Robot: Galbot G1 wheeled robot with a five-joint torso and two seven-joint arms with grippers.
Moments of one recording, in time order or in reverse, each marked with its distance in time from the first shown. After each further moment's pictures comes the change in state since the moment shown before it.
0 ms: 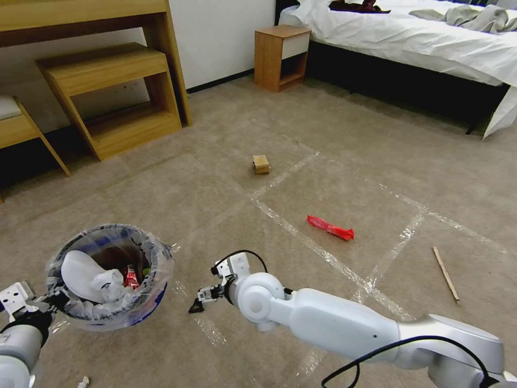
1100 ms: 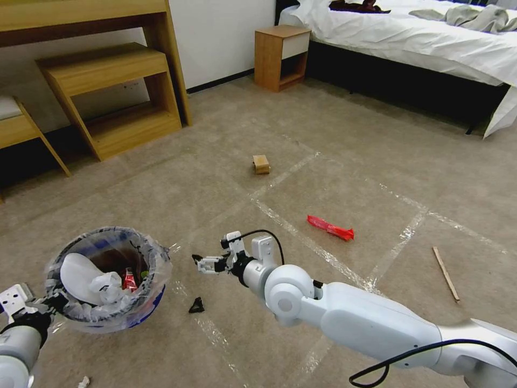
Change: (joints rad) left arm -0.007 0.017 0.001 0.029 0.002 0.000 0.001; right arm -0.023 -0.190 0.071 0.244 -0.126 0.185 -0.150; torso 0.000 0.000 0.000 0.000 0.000
